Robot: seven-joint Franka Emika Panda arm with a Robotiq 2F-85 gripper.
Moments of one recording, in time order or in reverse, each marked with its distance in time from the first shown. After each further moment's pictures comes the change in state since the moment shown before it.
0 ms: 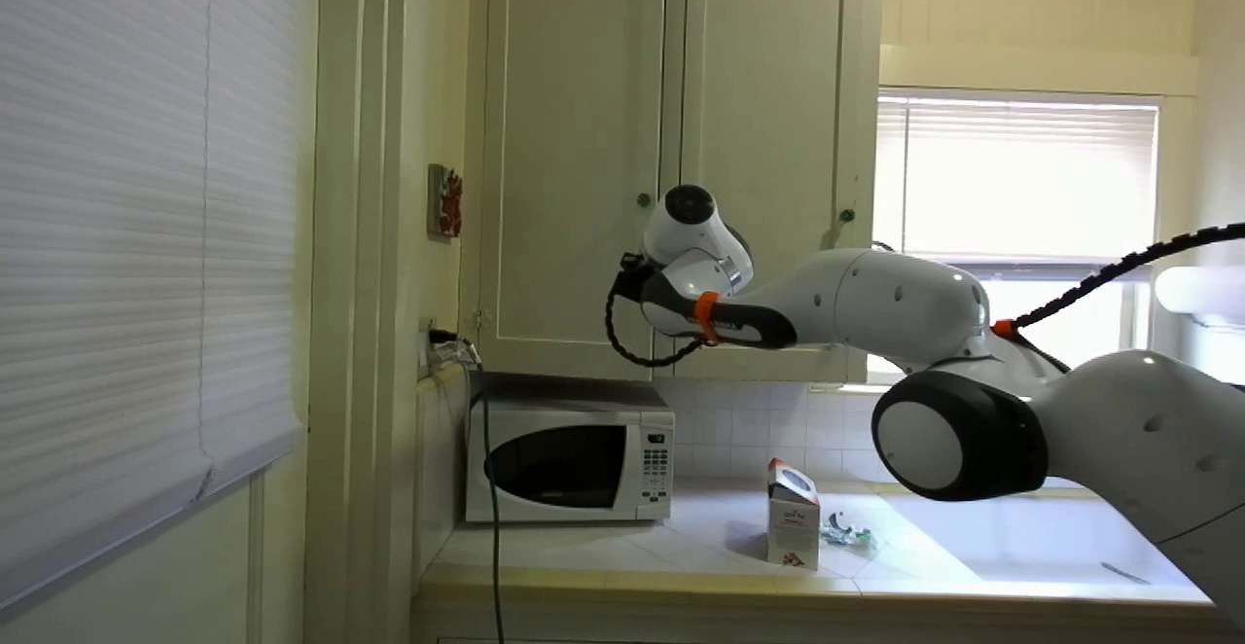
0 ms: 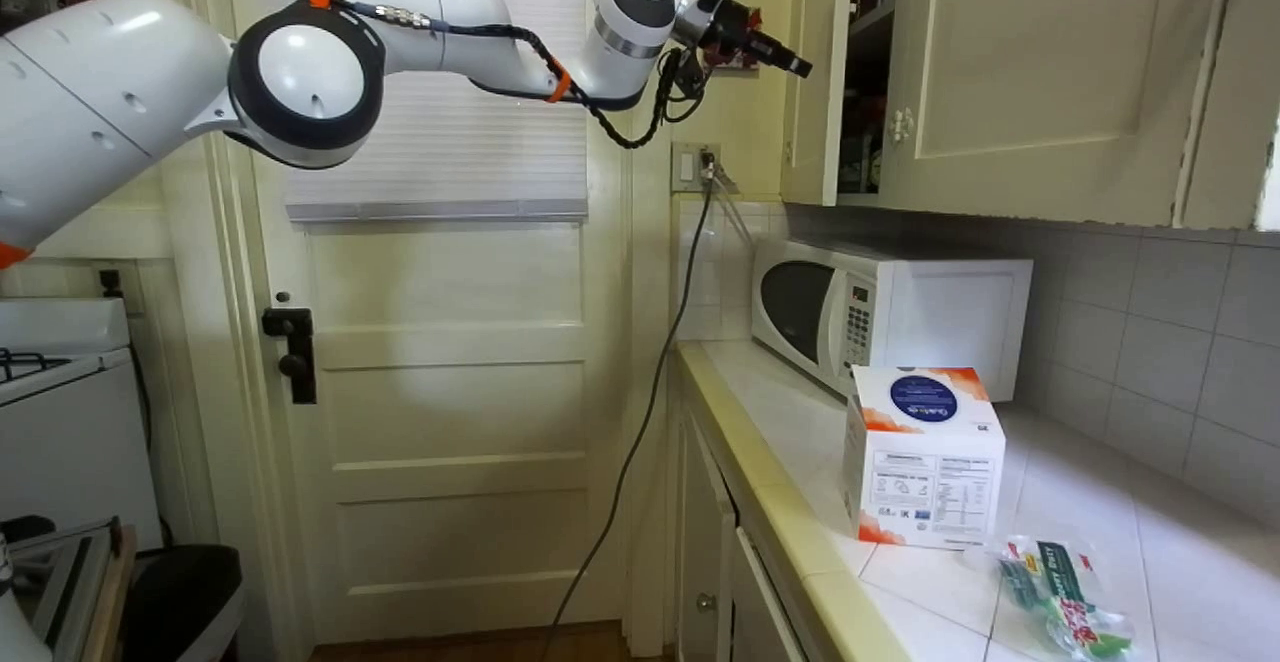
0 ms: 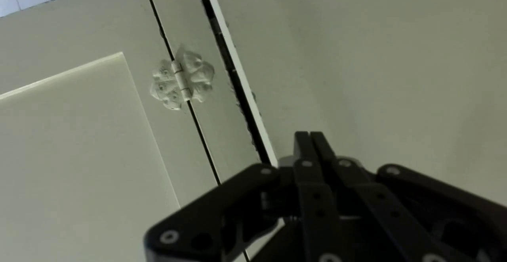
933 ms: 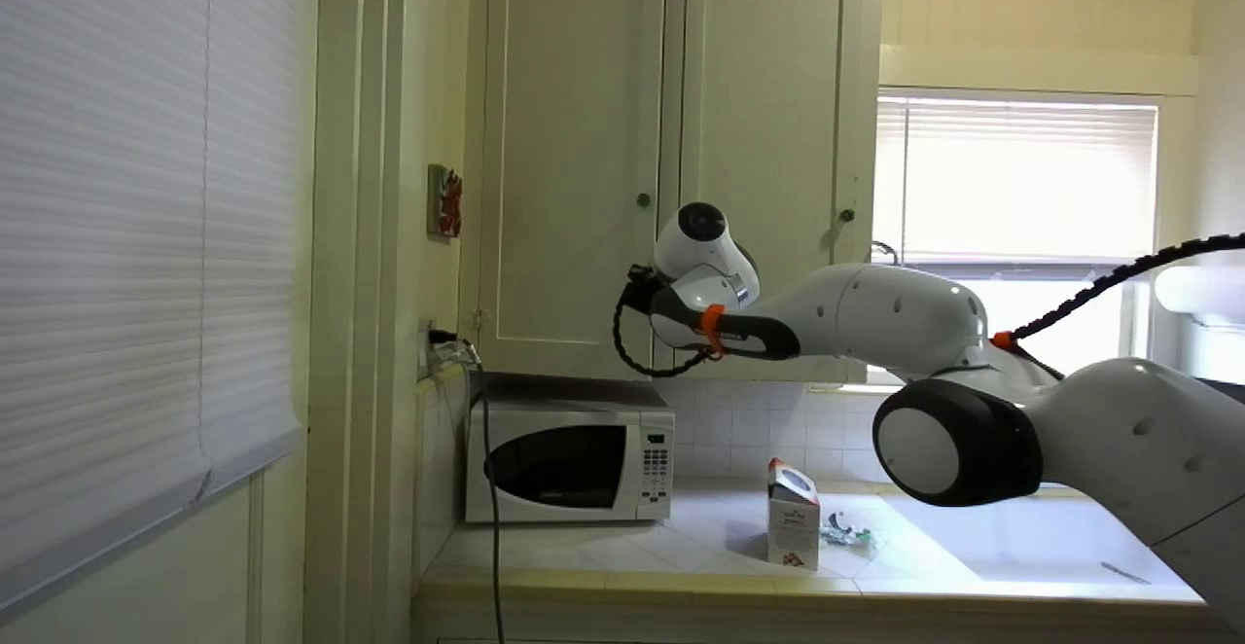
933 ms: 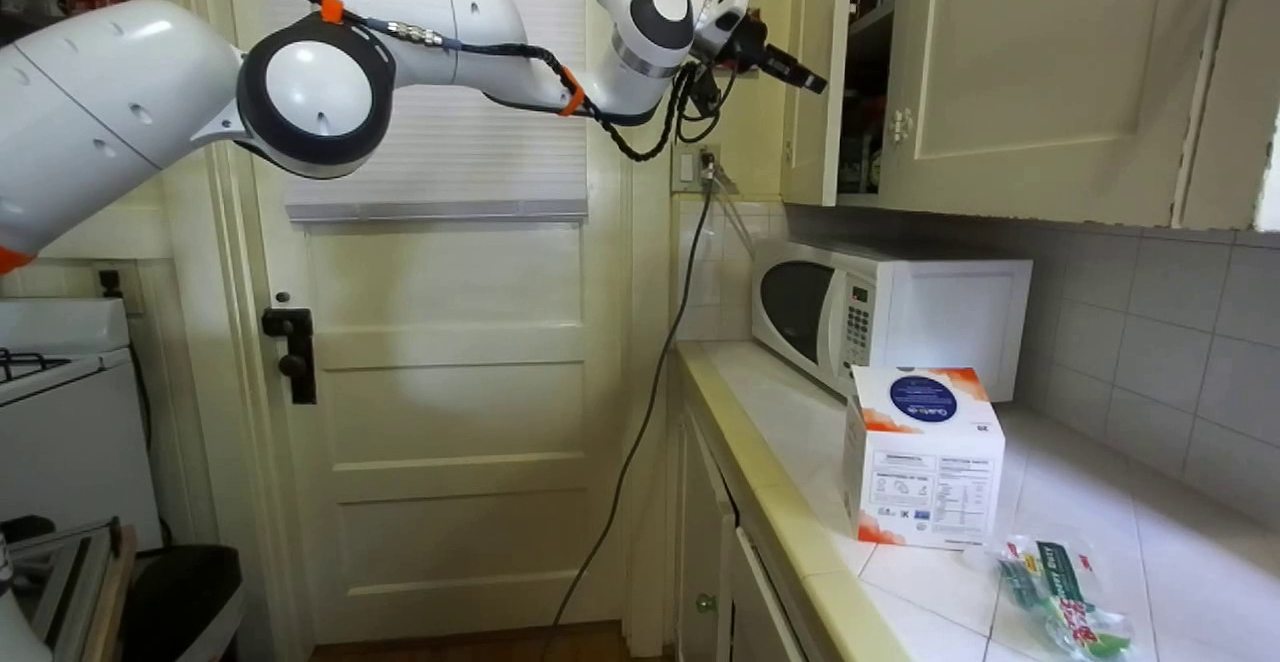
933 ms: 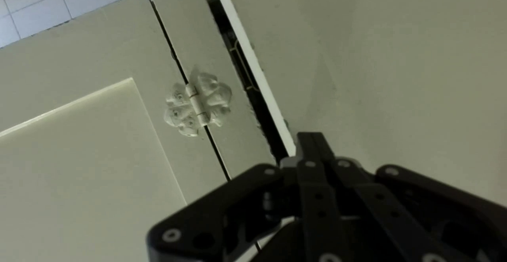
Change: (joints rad) arm -0.047 0.033 0.034 0.000 0.031 0.053 0.006
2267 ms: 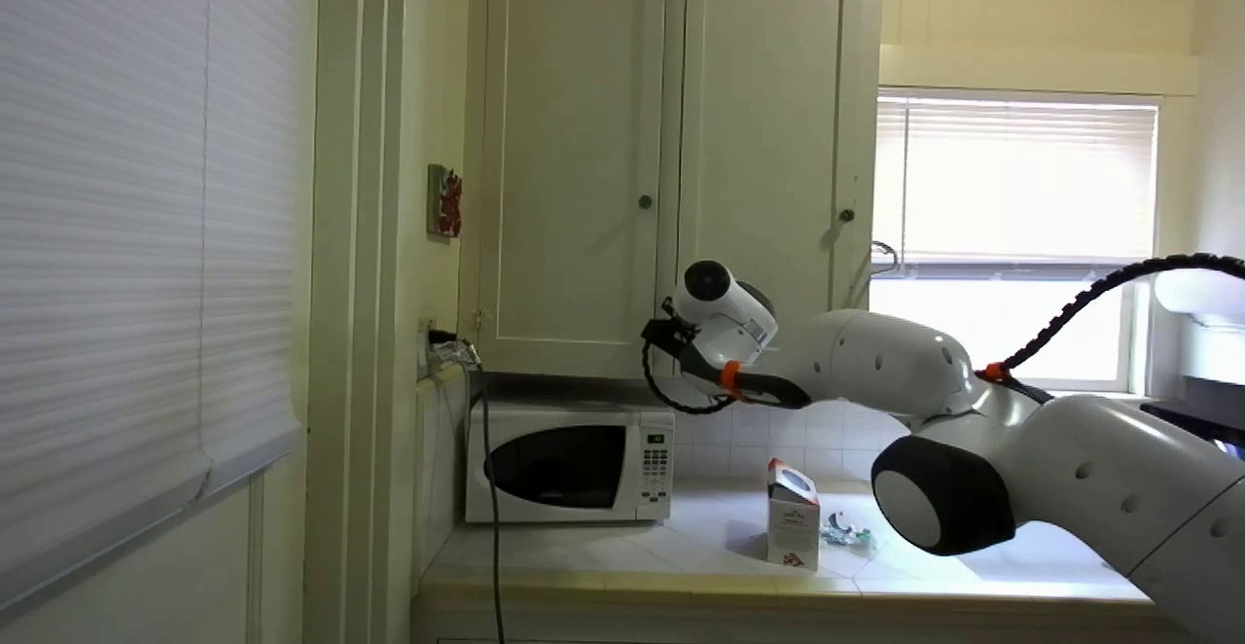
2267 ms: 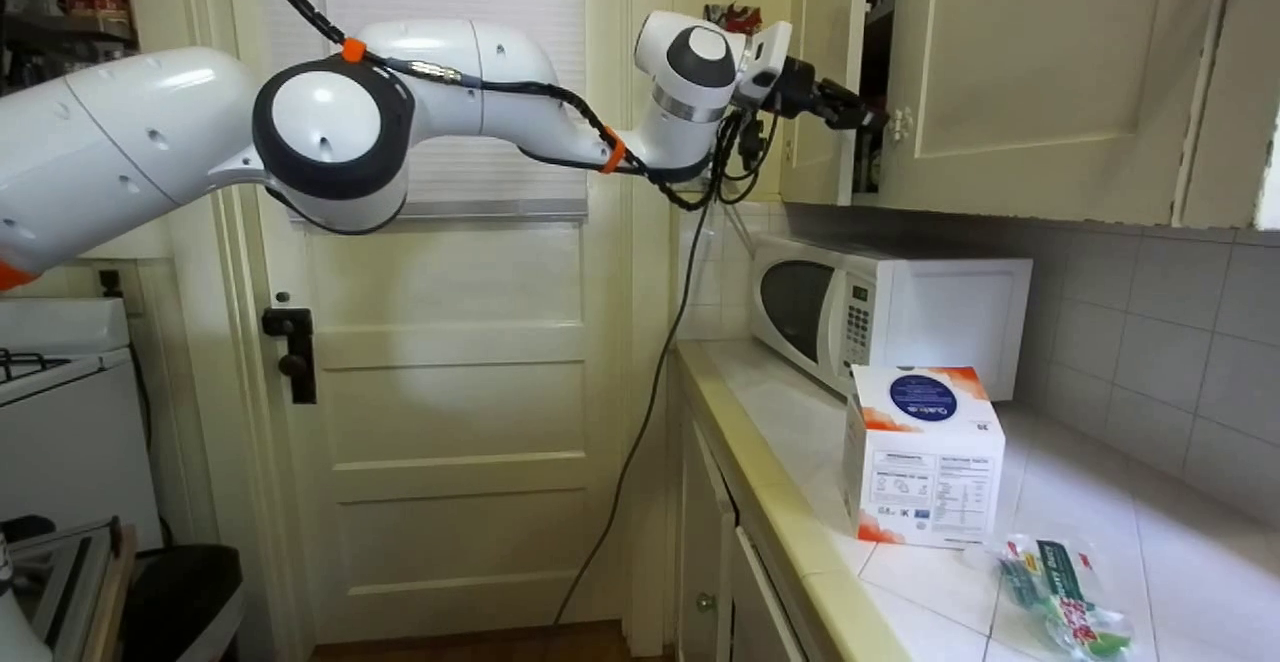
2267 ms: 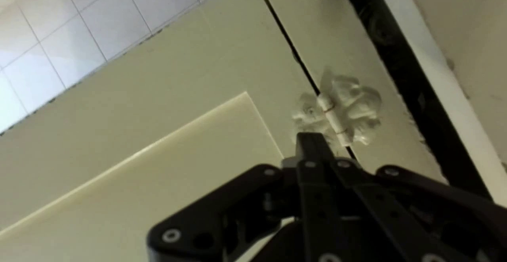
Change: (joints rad) arm -0.032 0.155 -0.241 0.086 -0.044 0.042 0.352
